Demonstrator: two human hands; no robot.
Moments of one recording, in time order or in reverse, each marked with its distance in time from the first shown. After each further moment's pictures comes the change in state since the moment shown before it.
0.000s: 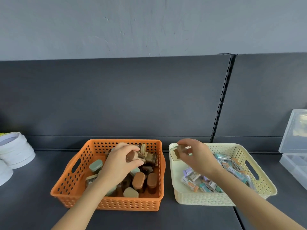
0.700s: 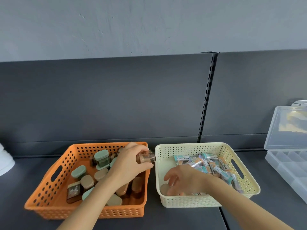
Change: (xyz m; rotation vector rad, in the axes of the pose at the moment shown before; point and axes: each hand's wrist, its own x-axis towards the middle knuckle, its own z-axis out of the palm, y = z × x) left_hand 0.024 0.046 0.042 -0.002 -0.094 0.098; right_hand -0.018 0.030 -0.002 -0.067 -0.672 0.078
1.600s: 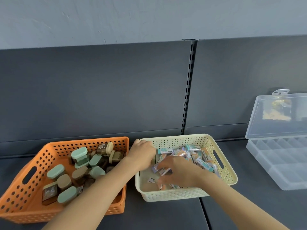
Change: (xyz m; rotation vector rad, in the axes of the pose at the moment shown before) left_hand 0.059 0.049 0.076 0.750 -0.396 0.289; right_hand -0.015 0.035 -0.011 -0.133 0.177 -0.109
